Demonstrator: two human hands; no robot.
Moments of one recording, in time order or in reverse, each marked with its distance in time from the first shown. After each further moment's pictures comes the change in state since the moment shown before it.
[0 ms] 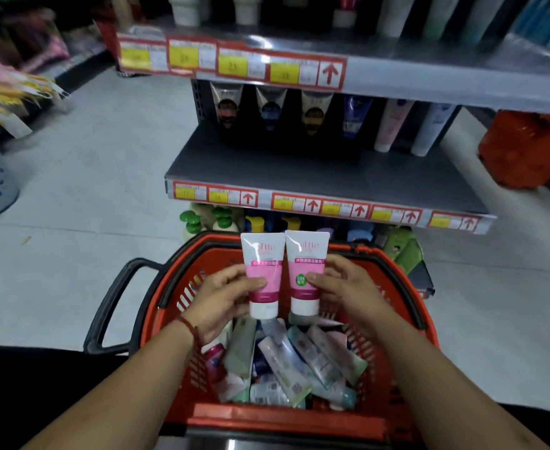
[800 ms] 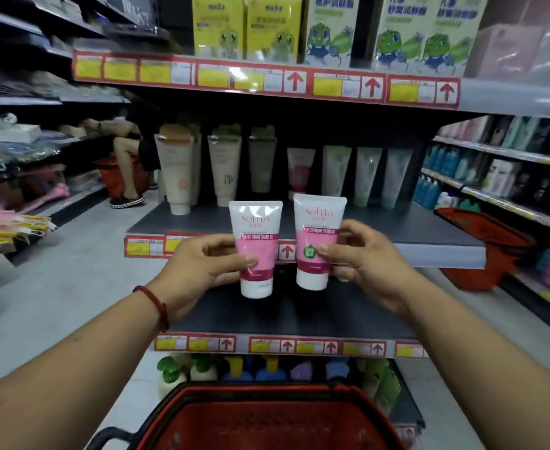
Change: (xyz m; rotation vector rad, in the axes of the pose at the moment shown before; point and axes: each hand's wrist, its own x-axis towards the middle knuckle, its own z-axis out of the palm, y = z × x) left_hand -0.007 0.292 0.074 0.269 -0.076 0.491; right_hand -0.004 -0.281 -0.047 0.047 0.051 -0.456
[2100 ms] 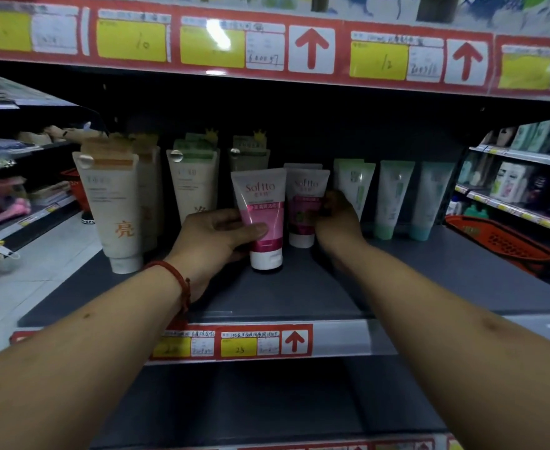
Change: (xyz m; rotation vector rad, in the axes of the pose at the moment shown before) left_hand 0.205 0.002 0.004 -0.014 0.123 0.050; right_hand 0.253 0.027 0.008 -0.362 0.392 -0.171
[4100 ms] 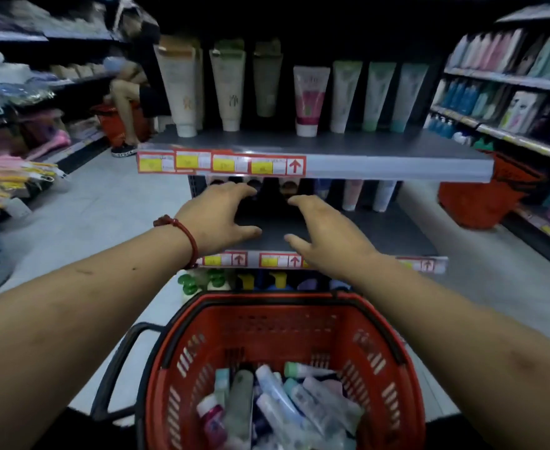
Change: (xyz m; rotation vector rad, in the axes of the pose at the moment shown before) left_hand -0.244 -0.033 -0.037 1.303 -0.189 0.268; right_hand -0.321 -0.015 -0.072 -0.787 -0.488 -0.349
